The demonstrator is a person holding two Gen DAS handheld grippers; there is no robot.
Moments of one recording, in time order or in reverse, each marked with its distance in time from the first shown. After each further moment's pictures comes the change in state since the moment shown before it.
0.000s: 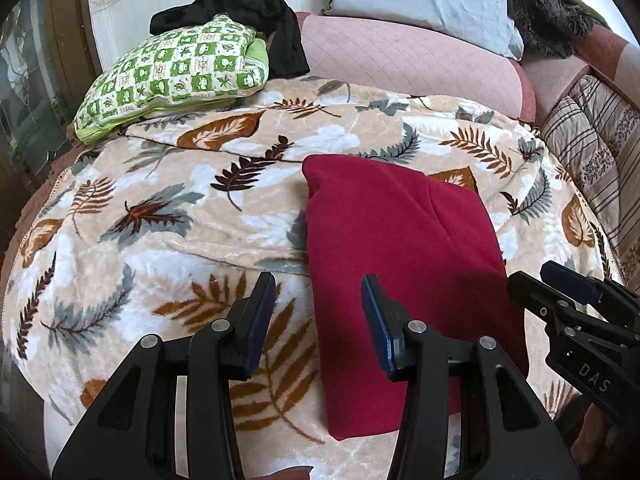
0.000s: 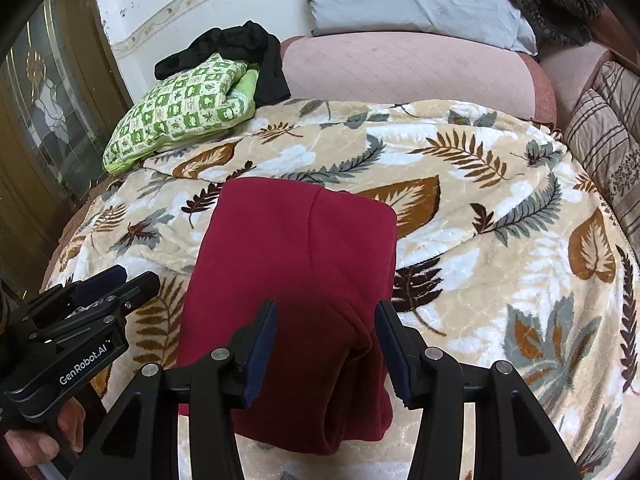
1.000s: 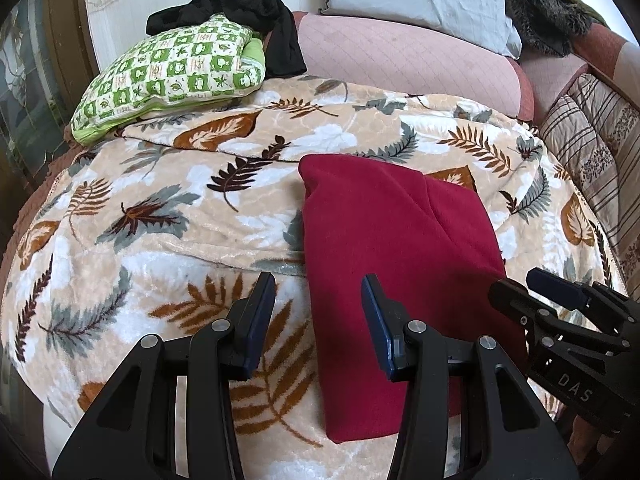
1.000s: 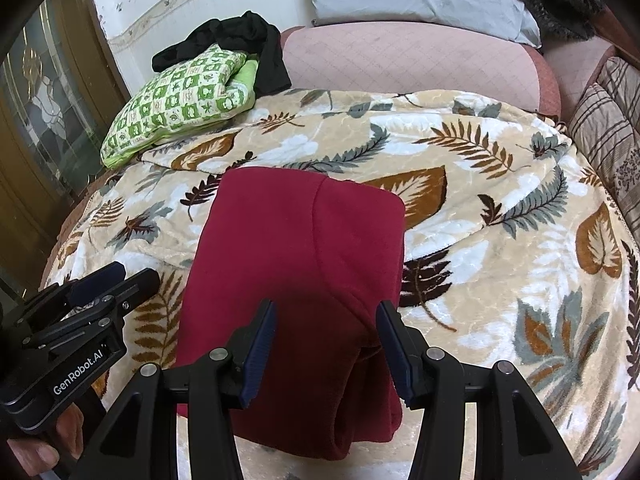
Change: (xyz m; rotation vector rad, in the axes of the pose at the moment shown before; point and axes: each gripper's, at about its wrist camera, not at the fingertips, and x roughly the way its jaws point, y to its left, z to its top) left arm 0.001 -0.003 -0.002 0.007 -0.005 -0.003; right arm 0.010 0.009 -0.002 0.003 0.037 0.001
